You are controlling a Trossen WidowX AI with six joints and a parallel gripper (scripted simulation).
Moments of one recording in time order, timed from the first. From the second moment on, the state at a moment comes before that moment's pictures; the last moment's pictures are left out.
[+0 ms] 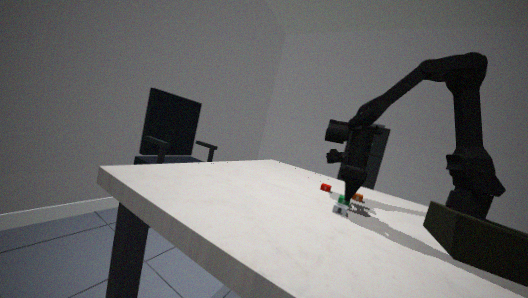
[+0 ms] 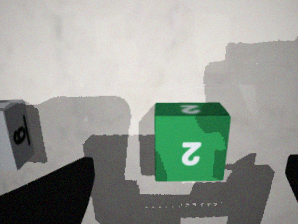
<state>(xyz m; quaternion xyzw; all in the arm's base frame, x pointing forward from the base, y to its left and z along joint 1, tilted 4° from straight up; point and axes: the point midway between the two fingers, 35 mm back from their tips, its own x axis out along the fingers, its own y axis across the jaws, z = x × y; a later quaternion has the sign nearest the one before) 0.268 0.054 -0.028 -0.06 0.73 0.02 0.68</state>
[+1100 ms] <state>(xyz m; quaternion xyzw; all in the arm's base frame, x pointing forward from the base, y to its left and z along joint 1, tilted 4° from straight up) 0.275 0.127 0.074 -0.06 0.71 0.03 0.70</state>
